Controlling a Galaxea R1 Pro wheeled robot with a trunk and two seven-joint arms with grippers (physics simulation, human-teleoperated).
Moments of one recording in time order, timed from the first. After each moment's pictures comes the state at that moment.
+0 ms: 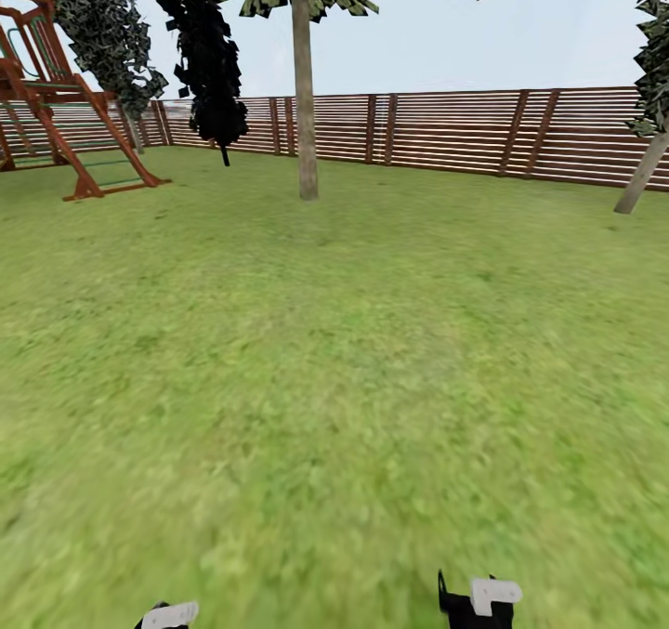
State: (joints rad) left arm -0.31 0.06 0.24 -0.16 -0.12 -0.55 0.03; right arm -0.40 0.02 -0.46 -0.07 0.50 -0.68 -0.17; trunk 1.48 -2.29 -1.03
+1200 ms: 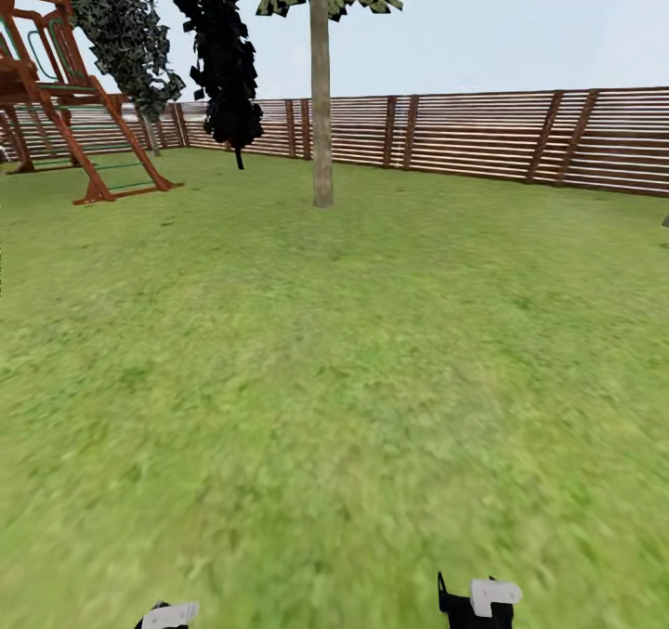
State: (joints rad) left arm -0.31 0.06 0.24 -0.16 -0.12 -0.55 0.03; right arm -0.40 0.02 -0.46 -0.07 0.50 -0.68 -0.17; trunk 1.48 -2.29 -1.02
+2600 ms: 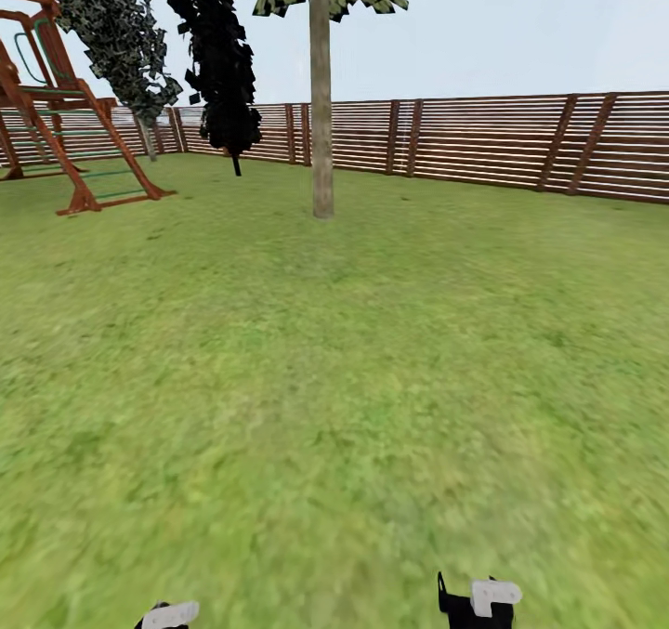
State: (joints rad) left arm -0.31 0.06 0.24 -0.16 -0.12 -0.55 0.03; right arm -0.40 0.02 -0.46 -0.07 0.50 -0.68 -0.17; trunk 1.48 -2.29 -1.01
